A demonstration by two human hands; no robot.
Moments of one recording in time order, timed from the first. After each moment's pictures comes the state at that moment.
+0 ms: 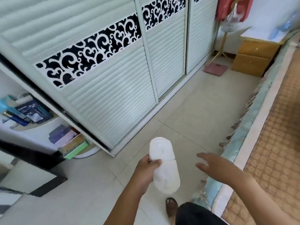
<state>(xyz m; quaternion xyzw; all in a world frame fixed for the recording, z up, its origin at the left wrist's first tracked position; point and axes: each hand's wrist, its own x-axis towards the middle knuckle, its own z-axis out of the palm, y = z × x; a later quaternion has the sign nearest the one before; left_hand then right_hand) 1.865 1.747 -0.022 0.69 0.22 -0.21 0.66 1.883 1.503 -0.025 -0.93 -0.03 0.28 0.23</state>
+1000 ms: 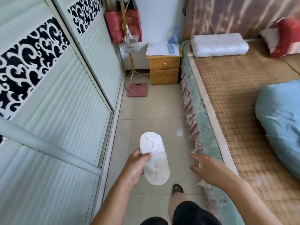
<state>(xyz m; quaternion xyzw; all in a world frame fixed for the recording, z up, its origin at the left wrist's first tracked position) 2.499 1.531 -0.027 0.67 0.01 -0.45 0.59 2.331 1.355 -0.013 -0.89 0.30 0.19 0.29</state>
